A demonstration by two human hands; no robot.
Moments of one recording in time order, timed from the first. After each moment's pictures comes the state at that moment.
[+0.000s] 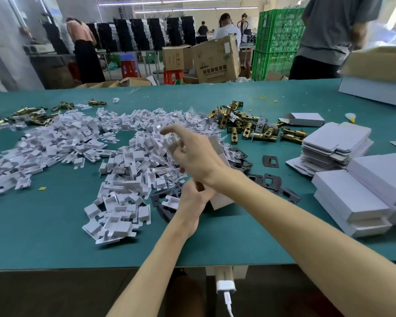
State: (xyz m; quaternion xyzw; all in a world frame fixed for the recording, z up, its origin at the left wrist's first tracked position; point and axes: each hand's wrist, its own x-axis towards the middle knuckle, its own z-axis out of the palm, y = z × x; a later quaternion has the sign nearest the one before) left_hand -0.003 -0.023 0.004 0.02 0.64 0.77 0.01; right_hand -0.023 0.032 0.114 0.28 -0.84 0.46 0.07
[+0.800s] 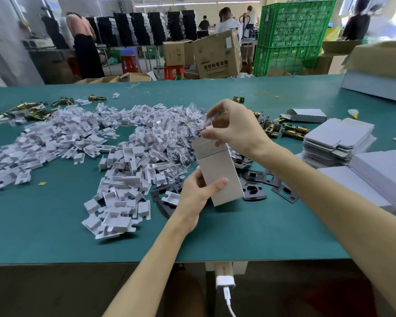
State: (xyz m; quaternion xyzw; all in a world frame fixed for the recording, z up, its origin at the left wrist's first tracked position) left_hand -0.003 -0.029 -0.001 0.04 0.62 0.79 0.00; right_hand -0.049 0.101 0.139 0.20 -0.86 0.47 0.09
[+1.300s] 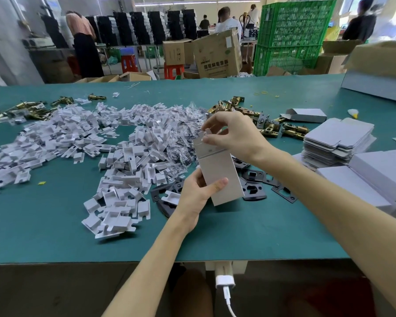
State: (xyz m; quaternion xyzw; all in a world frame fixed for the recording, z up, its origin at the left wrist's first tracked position) left_hand -0.002 -0.028 0.000 0.04 0.61 0.79 0.01; right_hand -0.050 0.104 0.129 0.24 -0.88 0.39 0.11
